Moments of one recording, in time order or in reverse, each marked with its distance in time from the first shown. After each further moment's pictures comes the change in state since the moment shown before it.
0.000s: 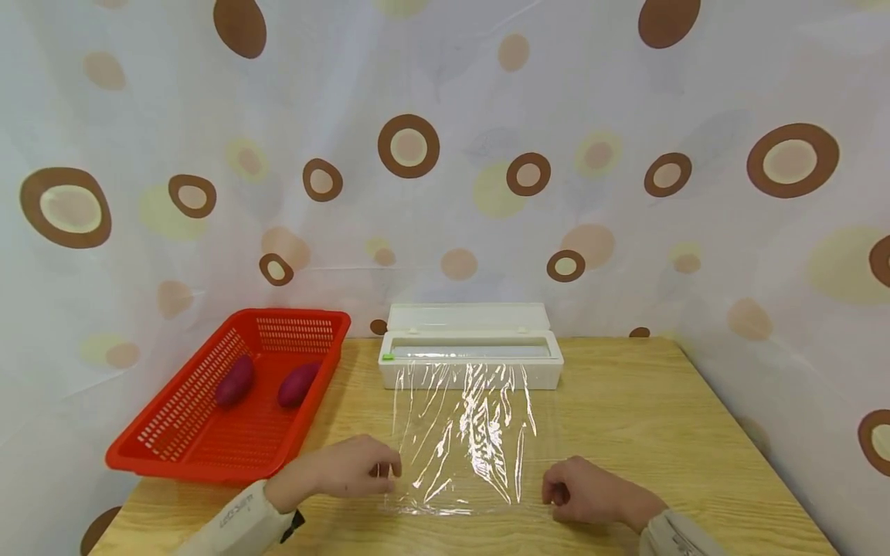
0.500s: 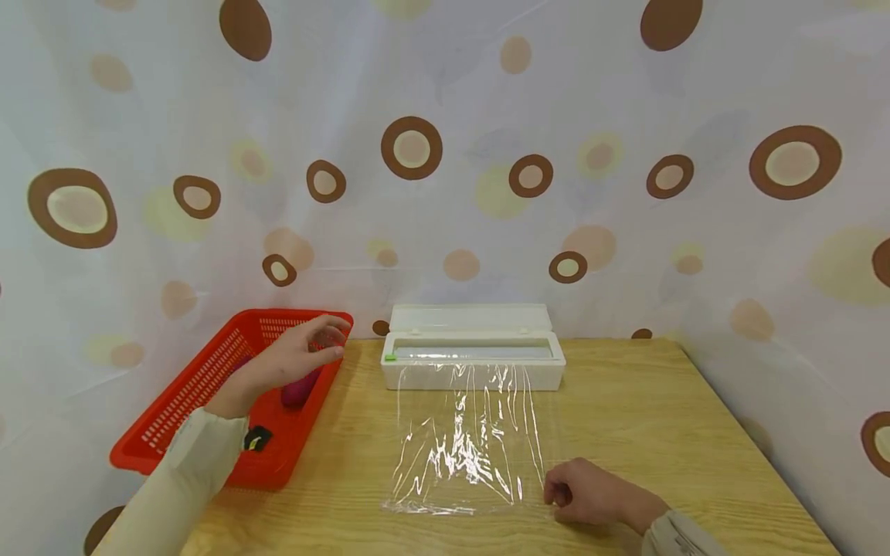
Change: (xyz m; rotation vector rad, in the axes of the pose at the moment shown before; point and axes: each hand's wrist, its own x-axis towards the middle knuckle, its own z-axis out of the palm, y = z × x) left_hand -0.022 -0.046 -0.125 -0.310 0.424 -0.234; right_hand 0.000 0.004 0.002 0.049 -0.010 0.015
